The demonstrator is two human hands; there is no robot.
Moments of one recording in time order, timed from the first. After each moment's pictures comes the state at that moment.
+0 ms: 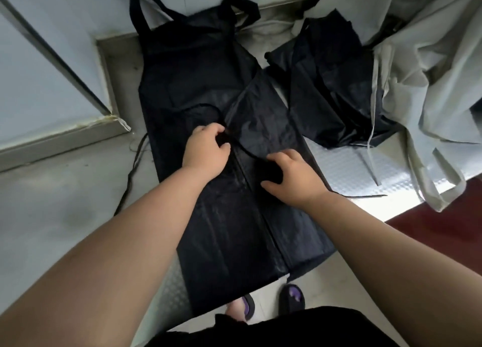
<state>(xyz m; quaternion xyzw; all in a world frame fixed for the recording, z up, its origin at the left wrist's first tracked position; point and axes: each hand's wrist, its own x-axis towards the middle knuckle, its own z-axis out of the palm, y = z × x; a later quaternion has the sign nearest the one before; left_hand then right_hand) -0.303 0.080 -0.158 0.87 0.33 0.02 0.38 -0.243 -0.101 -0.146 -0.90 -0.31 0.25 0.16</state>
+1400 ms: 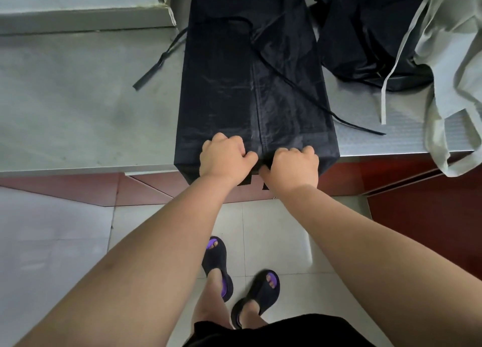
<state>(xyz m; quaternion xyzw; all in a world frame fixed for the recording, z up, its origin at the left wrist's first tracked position) -0.440 -0.127 -0.162 0.83 0.49 -0.01 0.27 -0.351 -0.212 -0.175 -0.90 -0.41 0.13 -0.01</state>
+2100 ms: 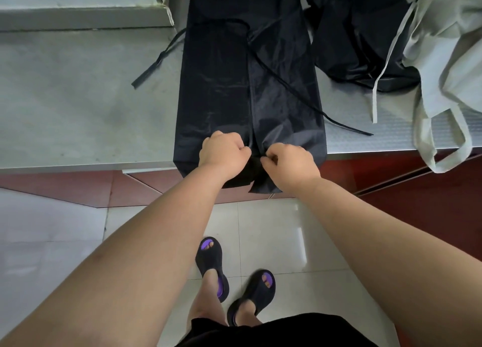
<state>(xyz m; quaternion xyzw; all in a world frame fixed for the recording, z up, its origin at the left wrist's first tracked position) -0.441 -0.120 -0.160 0.82 0.48 -0.04 0.31 -0.345 -0.223 -0.163 -0.86 -0.45 0.21 0.12</state>
